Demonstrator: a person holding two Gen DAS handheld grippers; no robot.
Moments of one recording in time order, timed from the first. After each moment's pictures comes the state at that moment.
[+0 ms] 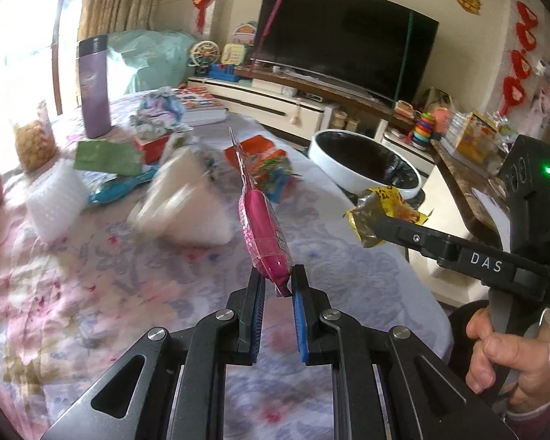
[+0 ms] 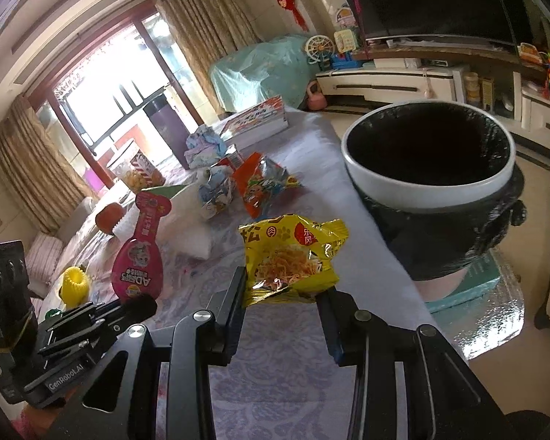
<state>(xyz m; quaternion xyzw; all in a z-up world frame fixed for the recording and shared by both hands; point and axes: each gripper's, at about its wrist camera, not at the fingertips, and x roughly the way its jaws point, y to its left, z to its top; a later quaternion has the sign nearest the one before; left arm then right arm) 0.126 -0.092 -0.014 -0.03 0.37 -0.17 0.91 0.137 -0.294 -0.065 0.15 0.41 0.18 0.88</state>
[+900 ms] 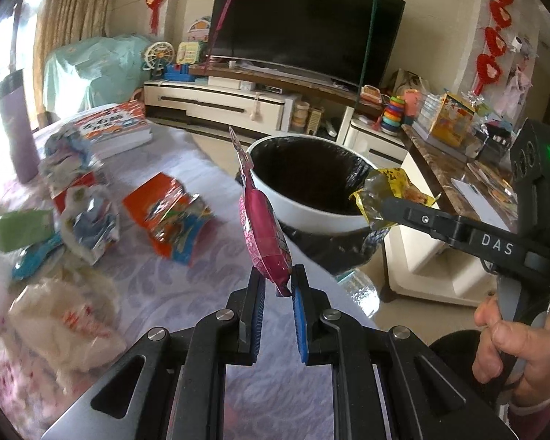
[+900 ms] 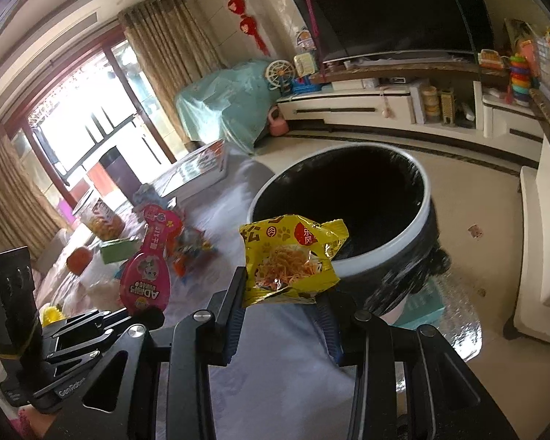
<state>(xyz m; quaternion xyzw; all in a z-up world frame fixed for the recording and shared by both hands) 0.218 -0.171 -0.019 -0.01 0.38 -0.22 0.90 0.168 -0.374 -0.046 0.16 0.38 0.11 0.90</state>
